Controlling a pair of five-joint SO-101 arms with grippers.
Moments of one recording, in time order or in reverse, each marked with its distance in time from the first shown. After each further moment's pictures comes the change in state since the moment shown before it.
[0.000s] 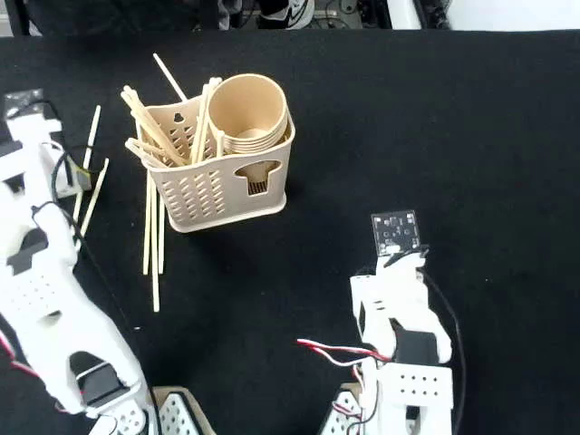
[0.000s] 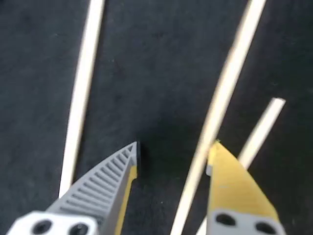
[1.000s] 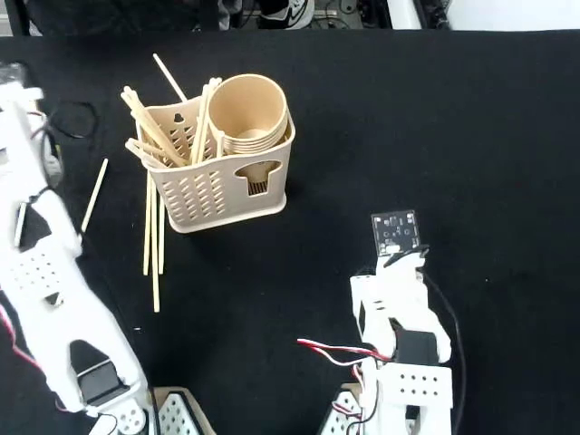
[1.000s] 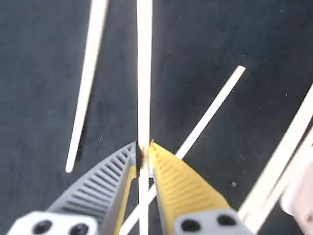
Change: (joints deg) left arm 0.1 11.0 -45.9 45.1 9.0; right arm 0.0 0.0 0.0 0.0 0.0
